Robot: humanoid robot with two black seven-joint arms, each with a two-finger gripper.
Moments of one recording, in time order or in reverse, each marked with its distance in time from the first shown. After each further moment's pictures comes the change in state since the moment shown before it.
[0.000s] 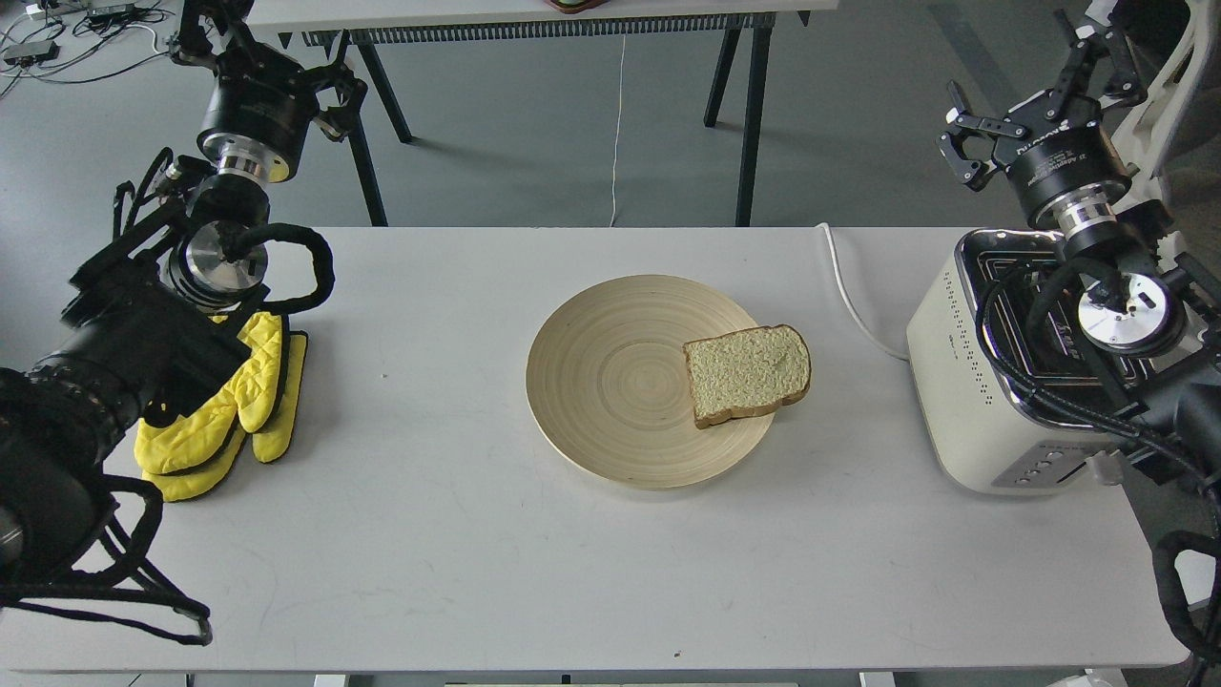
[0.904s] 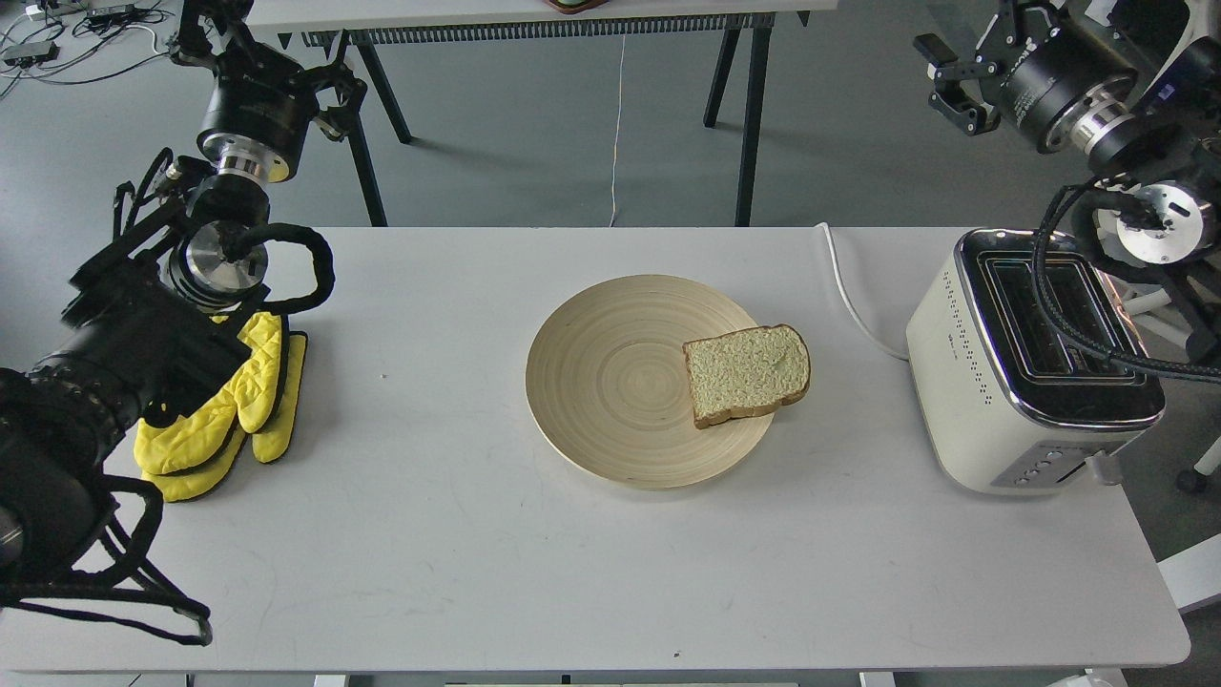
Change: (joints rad) left arm 0.000 0.000 0.000 0.000 -0.002 0.000 -0.001; right arm 0.267 -0.218 -0.443 0.179 -0.358 -0.130 -0.057
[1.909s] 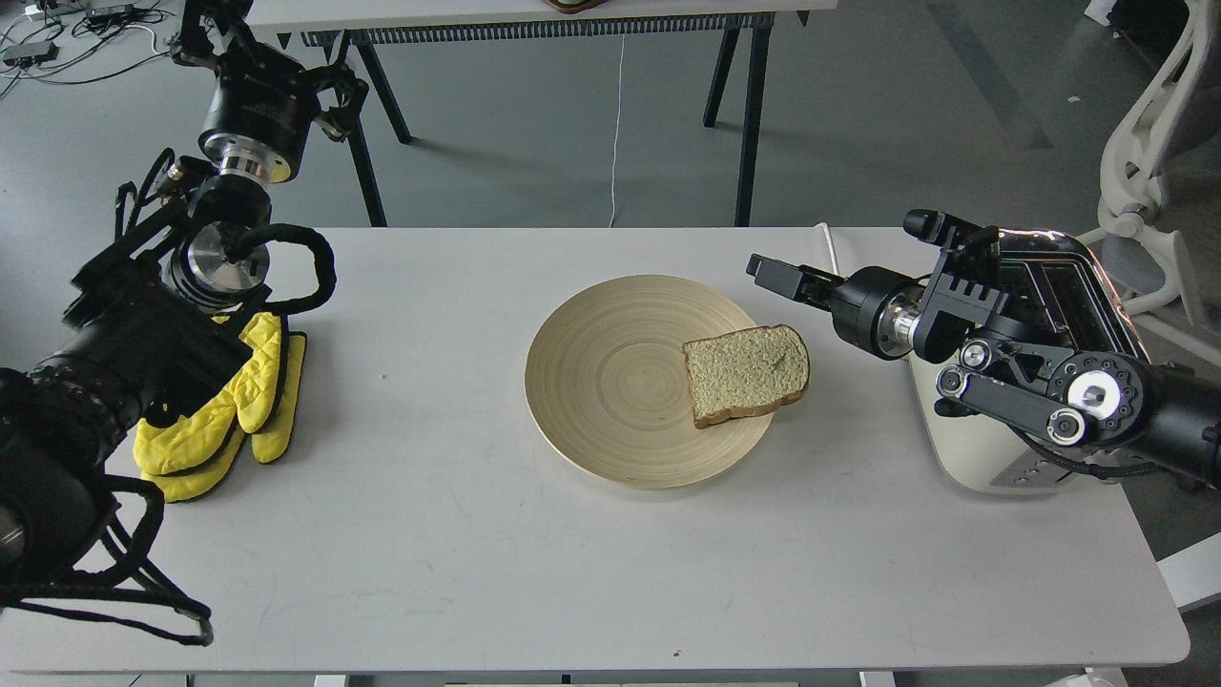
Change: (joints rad) left arm 0.000 -0.002 0.001 0.000 0.000 0.000 0.000; right arm -0.028 0.152 -0.602 0.101 -0.648 -0.387 -0.105
